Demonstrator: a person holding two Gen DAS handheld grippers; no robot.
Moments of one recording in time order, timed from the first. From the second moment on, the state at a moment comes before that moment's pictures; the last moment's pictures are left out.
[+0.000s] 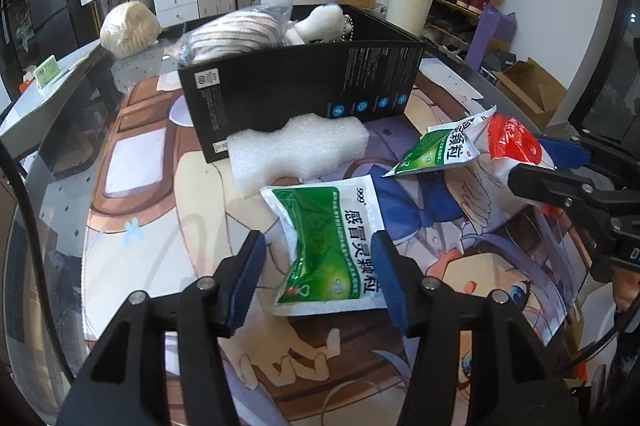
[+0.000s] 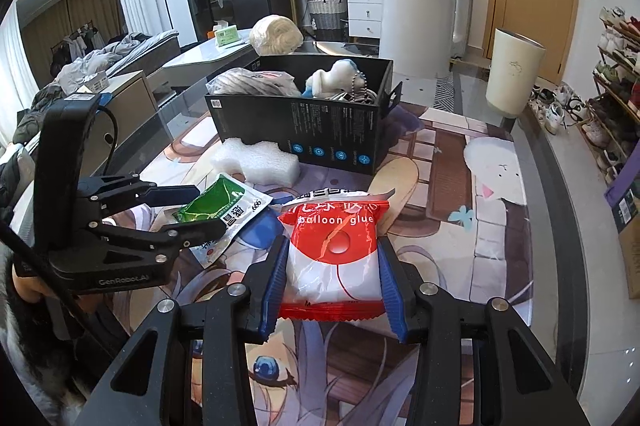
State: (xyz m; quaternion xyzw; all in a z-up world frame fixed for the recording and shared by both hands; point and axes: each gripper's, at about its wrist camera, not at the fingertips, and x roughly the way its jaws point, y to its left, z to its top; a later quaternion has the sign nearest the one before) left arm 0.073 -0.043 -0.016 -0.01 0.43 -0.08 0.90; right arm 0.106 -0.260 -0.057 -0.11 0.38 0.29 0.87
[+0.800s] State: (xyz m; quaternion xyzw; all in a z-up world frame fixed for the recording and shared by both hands) left arm 0.072 -0.059 -0.017 0.03 0.42 -0.09 0.90; right arm 0.093 -0.270 -0.049 -0.10 0.35 0.29 0.88
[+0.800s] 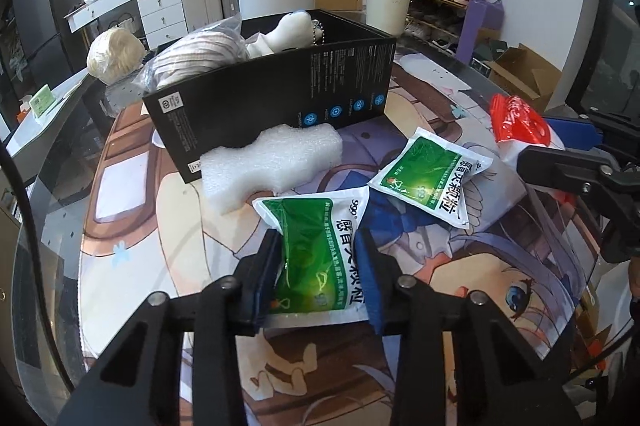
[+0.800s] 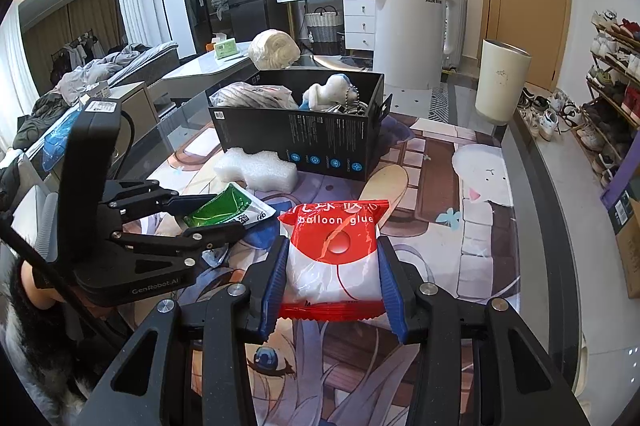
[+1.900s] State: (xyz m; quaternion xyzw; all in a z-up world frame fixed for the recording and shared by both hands) left arm 0.052 -0.004 0.061 -0.04 0.29 -0.09 0.95; right arm 0.112 -0.241 -0.022 -0.10 0.30 0.30 0.90
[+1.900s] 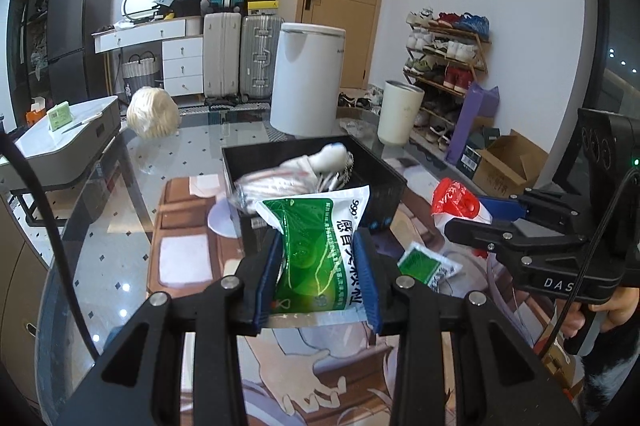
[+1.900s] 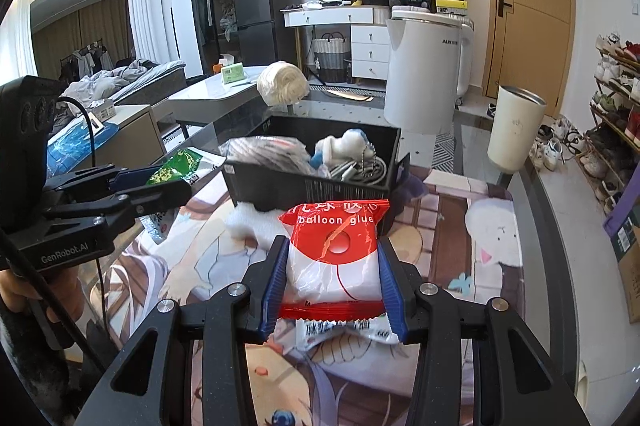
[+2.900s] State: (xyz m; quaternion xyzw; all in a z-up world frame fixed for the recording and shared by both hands) left arm 0.111 0.020 0.081 -0.05 0.26 -0.08 0.96; right arm 0.169 -0.220 0.000 -0.09 0.28 0.29 0.91
